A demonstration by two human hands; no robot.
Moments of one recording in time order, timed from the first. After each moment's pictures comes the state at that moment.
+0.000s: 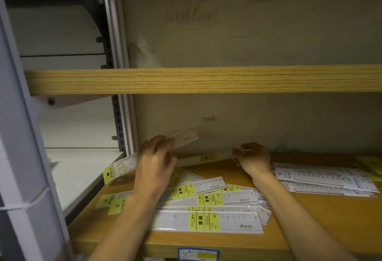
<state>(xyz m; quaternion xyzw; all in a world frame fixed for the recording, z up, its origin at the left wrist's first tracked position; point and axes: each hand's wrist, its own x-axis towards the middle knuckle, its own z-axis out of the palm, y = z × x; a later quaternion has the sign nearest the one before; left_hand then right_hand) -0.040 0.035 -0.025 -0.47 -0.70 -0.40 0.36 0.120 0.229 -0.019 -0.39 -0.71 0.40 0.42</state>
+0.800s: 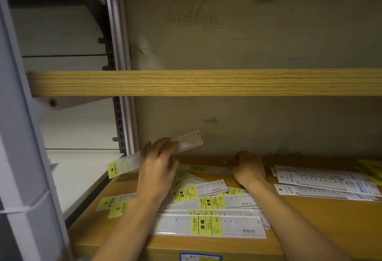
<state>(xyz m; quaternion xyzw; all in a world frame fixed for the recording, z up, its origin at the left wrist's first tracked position) -0.037 0.039 -0.026 -0.49 -0.67 -0.40 0.39 0.108 0.227 -0.032 -0.44 -0.84 0.15 0.28</state>
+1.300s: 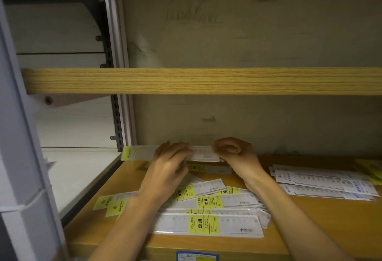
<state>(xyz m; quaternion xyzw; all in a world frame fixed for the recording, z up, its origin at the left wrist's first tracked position) -0.029 0.044 -0.029 -0.59 -0.64 -0.34 0.35 0.124 0.182 0.007 -0.19 -0.71 0.55 0.41</state>
